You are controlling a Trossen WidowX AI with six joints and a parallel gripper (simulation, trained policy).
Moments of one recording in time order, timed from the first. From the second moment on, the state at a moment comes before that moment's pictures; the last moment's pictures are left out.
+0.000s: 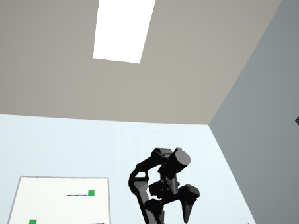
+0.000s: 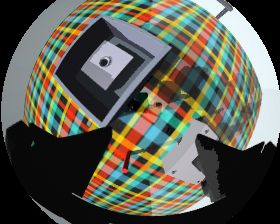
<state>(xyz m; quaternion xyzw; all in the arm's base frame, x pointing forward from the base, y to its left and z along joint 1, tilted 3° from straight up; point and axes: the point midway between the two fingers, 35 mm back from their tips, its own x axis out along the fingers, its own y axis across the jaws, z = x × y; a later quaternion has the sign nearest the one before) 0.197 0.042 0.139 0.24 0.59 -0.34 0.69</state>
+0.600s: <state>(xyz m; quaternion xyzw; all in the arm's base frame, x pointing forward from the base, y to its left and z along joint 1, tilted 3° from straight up) 0.155 0.126 0.105 0.21 0.66 -0.32 0.65</state>
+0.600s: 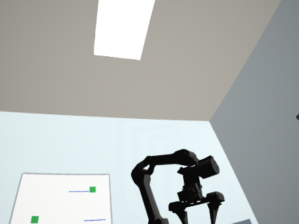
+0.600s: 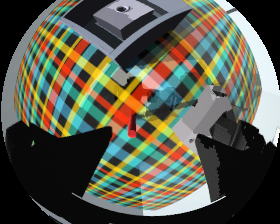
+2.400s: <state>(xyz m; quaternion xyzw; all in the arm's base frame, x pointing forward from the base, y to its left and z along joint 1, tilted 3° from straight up) 0.168 0.164 0.006 0.17 0.66 -0.28 0.67</state>
